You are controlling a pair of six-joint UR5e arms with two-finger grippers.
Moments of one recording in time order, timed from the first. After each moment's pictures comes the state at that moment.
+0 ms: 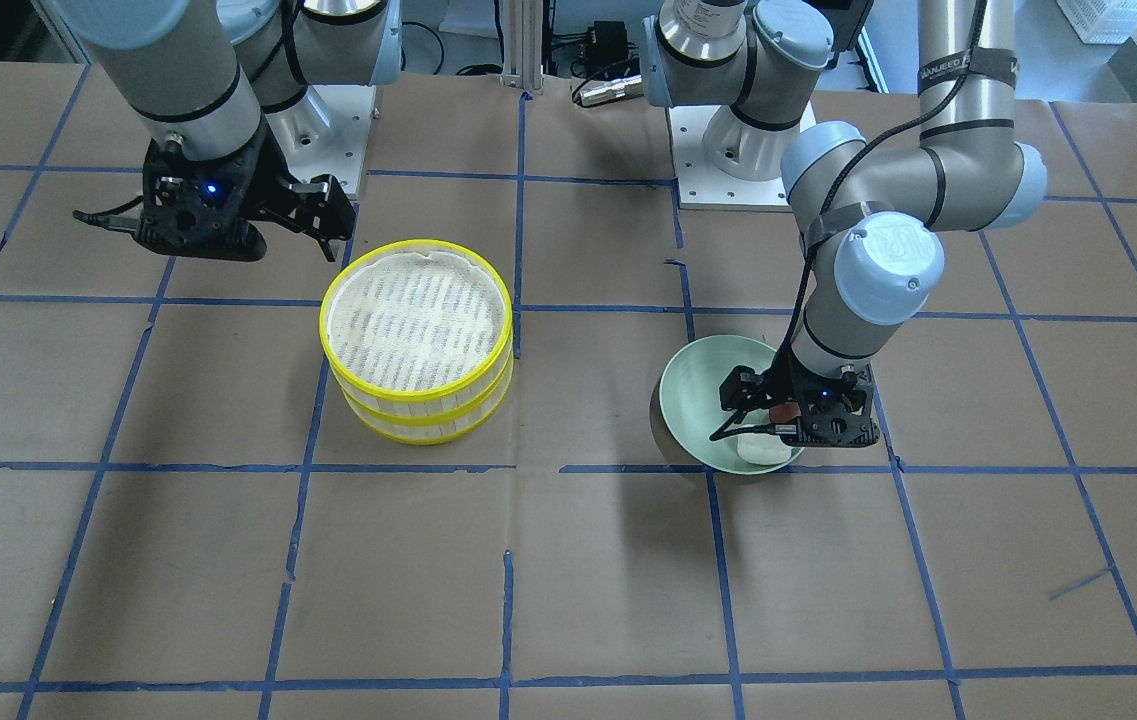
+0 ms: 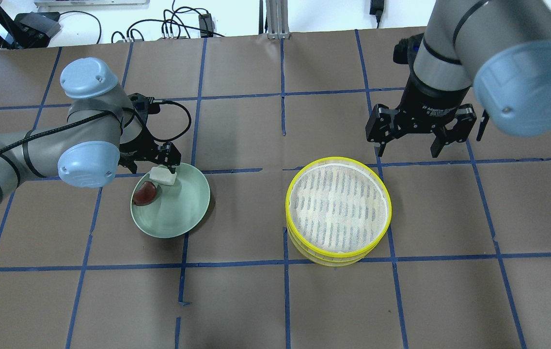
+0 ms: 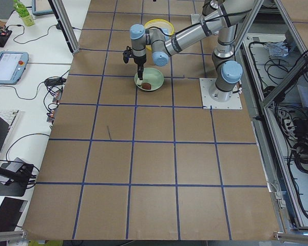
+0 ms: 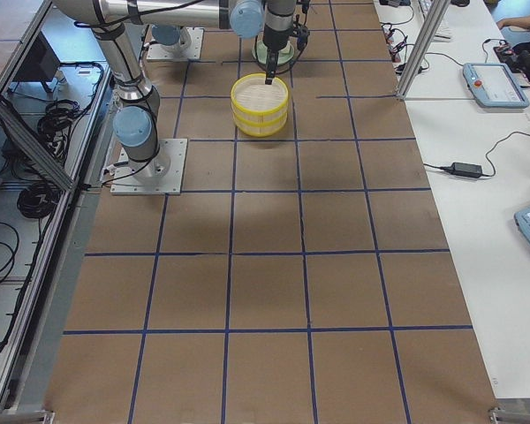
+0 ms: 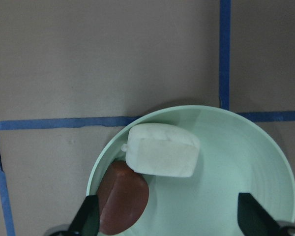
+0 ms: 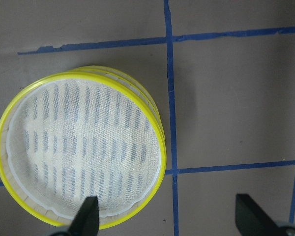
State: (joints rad) left arm -1.47 -1.83 -1.95 -0.97 1.61 0.12; right arm 1.62 -1.59 1.76 -1.63 -1.56 0.11
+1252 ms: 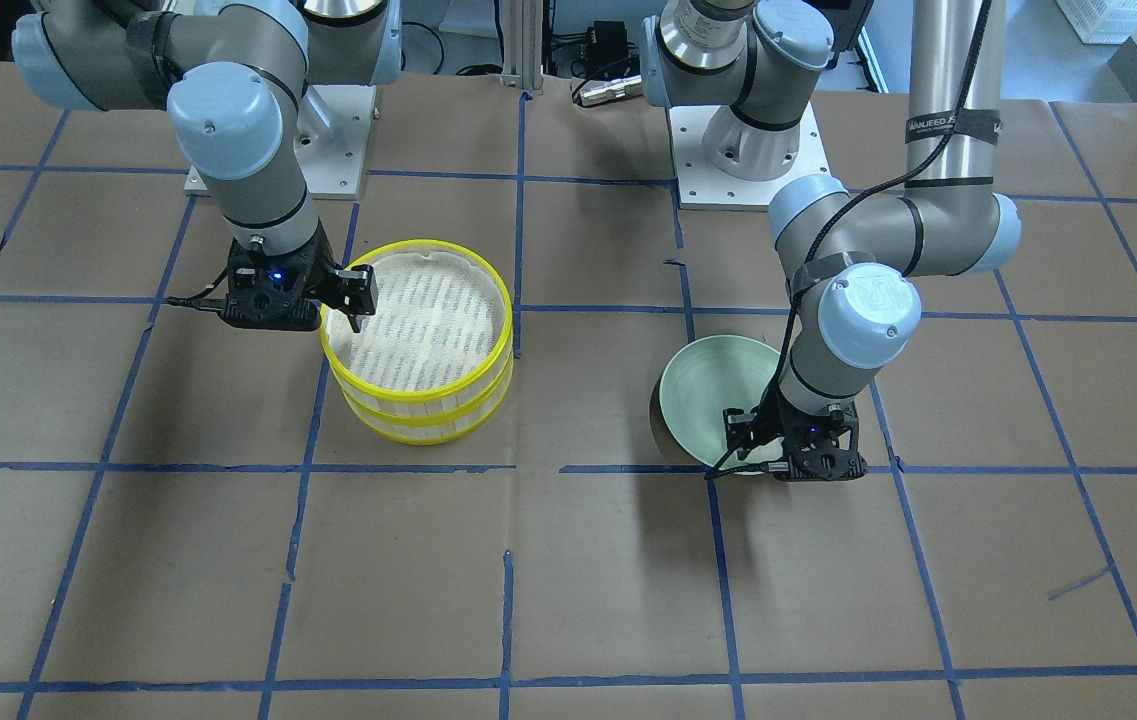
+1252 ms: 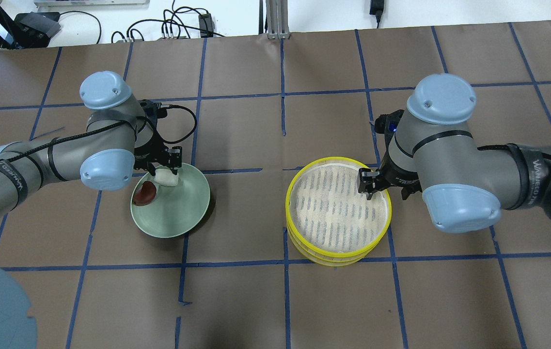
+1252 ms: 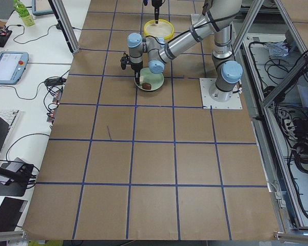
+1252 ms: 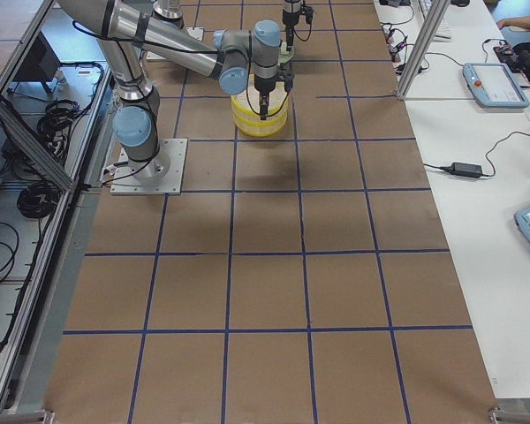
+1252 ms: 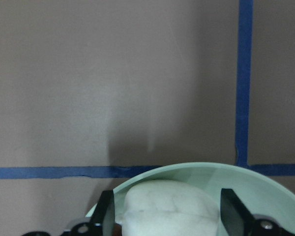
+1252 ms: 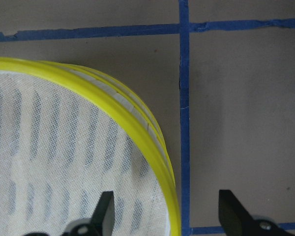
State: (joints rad) left arm -1.48 -1.92 -1.96 -0.85 1.60 0.05; right arm 1.62 -1.56 2.10 -2.08 -1.57 0.08
